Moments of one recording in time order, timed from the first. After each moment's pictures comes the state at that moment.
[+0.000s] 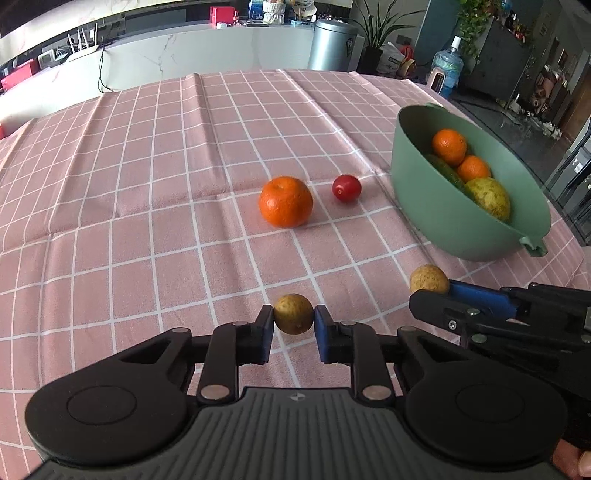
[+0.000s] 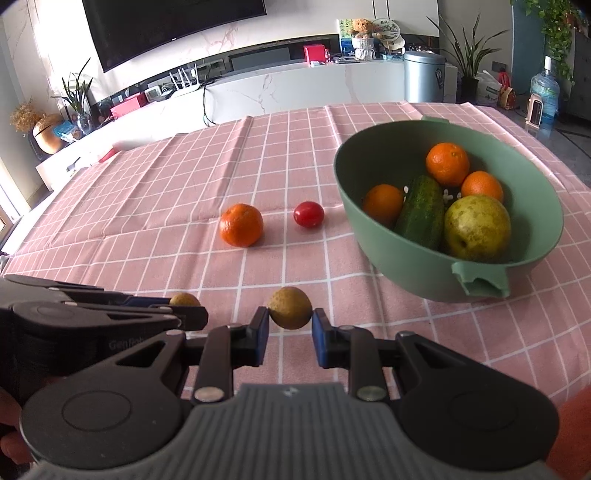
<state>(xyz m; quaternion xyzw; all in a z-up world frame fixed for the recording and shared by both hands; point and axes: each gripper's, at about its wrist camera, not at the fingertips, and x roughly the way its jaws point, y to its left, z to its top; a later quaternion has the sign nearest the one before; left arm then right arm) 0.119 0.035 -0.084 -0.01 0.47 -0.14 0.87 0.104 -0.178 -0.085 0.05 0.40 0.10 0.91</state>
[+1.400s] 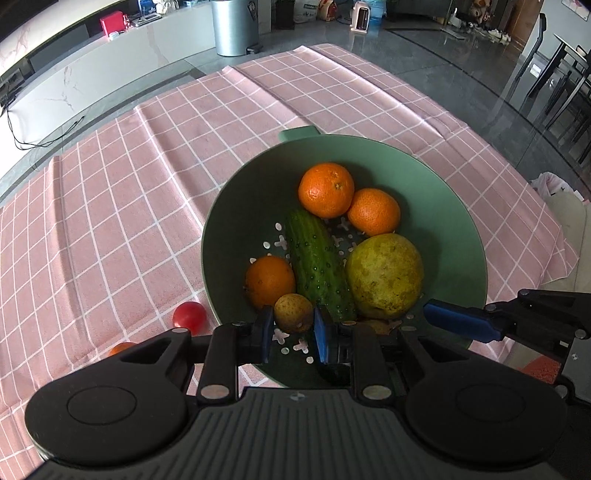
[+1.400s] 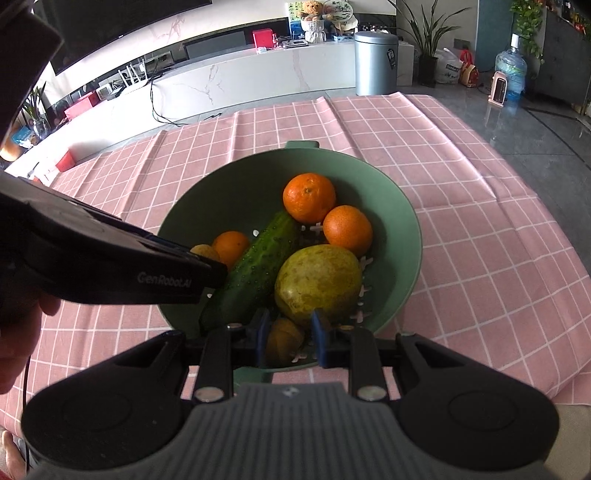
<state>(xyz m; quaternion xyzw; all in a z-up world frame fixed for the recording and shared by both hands) 0.213 -0.122 -0.049 0.12 0.52 -0.23 0.82 0.157 -0.287 -0.059 0.05 0.45 0.04 0.89</state>
